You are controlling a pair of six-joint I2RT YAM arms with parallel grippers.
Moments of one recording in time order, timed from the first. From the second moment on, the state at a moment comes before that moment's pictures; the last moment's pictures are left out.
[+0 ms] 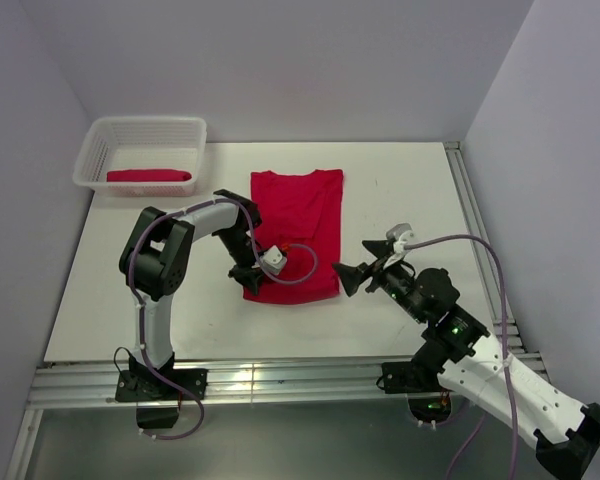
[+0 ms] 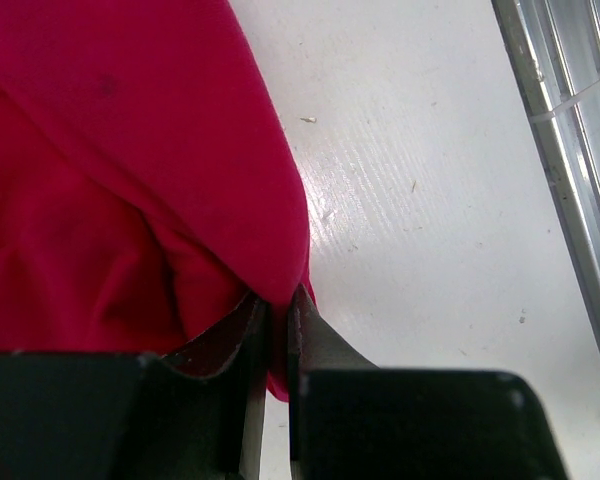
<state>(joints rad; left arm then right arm) -0.49 2.04 1.39 -1.25 0.73 1.60 0.73 0.47 0.40 0.04 0.08 0.19</state>
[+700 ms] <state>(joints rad) -0.49 2.04 1.39 -1.25 0.72 1.60 0.79 0.80 0.39 -0.07 -0.15 -0.22</state>
